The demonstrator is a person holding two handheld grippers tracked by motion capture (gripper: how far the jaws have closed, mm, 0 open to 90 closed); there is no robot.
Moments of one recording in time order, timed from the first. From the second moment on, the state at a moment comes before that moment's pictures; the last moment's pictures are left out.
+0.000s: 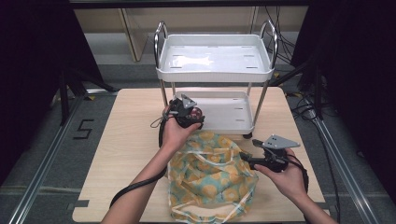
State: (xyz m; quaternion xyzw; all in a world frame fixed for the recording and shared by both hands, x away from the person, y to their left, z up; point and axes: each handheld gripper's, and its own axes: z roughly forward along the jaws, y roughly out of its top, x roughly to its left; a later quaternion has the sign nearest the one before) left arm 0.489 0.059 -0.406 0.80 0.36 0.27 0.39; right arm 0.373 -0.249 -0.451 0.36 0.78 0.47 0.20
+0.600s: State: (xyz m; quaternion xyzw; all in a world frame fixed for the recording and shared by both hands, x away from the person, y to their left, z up) left arm 0.466 0.061 -0.398 0.80 0.36 0.25 0.40; right arm 0.372 -0.249 -0.451 0.36 0.79 0.47 0.20
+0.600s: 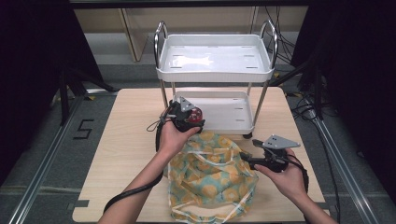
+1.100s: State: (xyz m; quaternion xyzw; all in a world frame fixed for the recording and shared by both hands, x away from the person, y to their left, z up) left arm 0.445 0.072 -0.399 0.80 0.37 0.24 0.41; right arm 0.372 -0.249 -0.450 0.36 0.78 0.47 0.20
